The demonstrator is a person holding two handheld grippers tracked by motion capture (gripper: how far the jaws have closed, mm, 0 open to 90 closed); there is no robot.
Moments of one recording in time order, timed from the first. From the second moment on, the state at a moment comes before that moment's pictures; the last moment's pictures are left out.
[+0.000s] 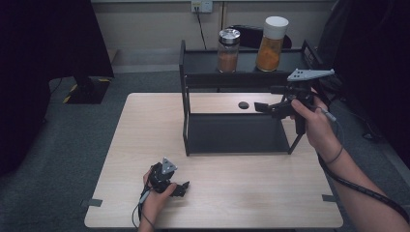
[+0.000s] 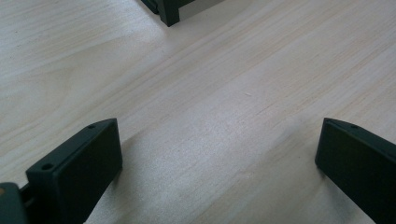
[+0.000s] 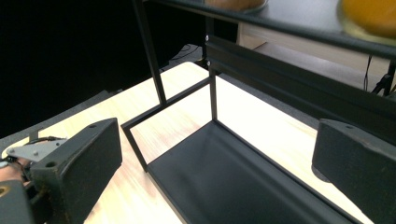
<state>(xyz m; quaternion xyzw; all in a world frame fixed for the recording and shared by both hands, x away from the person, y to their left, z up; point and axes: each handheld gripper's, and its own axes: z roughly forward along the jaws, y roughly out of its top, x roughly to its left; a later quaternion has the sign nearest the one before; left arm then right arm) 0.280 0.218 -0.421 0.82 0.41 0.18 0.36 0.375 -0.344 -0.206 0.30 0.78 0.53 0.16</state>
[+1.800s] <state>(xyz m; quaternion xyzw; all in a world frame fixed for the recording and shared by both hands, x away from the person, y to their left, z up) 0.280 0.218 -0.421 0.82 0.41 0.18 0.36 0.357 -0.345 -0.311 0.29 0.80 0.51 0.12</state>
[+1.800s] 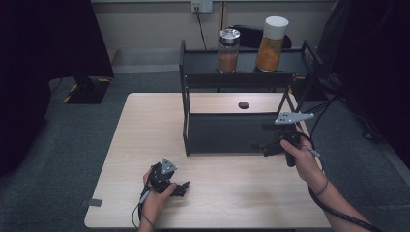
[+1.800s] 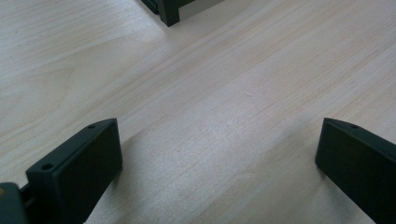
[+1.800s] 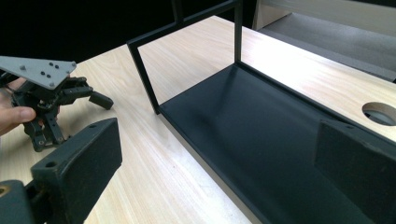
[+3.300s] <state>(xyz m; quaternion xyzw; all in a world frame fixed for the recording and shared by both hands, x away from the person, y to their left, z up) 0.280 0.218 -0.421 0.82 0.41 0.18 0.36 0.330 -0.370 -0.394 0.30 0.83 0.45 0.12</state>
